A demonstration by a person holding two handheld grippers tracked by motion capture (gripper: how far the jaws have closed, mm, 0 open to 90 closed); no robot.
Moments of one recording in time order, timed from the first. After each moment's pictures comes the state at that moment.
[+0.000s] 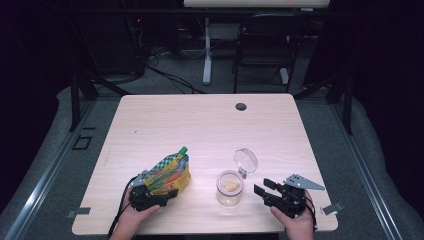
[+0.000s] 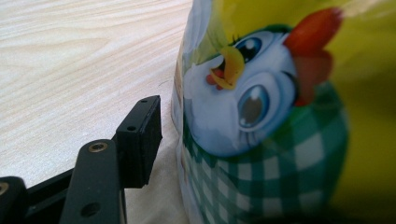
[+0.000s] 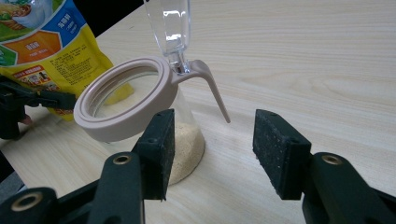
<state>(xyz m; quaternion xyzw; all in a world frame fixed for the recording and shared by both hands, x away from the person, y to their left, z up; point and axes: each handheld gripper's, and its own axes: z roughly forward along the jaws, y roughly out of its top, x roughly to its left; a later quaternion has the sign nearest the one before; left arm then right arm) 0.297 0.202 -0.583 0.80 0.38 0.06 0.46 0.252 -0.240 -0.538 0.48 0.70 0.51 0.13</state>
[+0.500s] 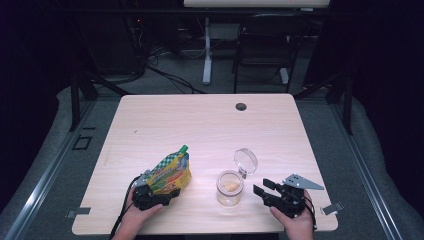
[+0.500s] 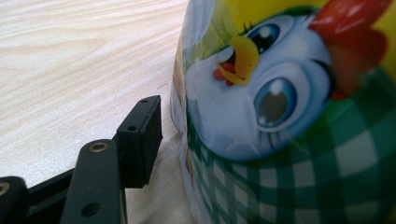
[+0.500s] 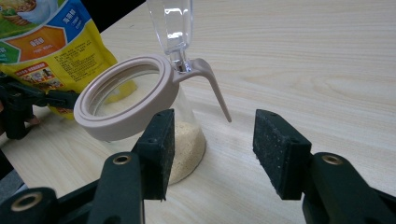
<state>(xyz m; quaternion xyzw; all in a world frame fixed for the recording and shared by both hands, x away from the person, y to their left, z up) 0.301 0.195 -0.588 0.80 0.38 0.07 0.46 0.252 -0.238 -0.539 0.48 0.71 0.51 0.13</state>
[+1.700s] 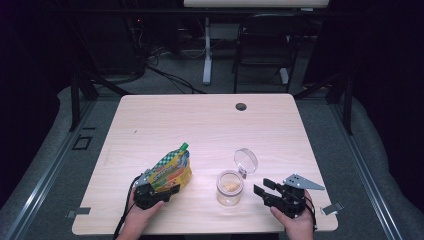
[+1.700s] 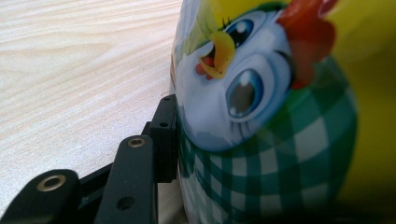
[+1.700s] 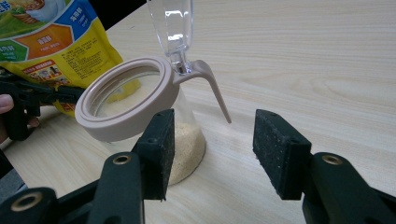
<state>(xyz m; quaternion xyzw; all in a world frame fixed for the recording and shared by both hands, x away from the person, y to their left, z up) 0.301 0.192 -0.588 0.79 0.40 0.08 0.47 0.252 -0.239 -0.538 0.47 0.71 0.51 0.14</state>
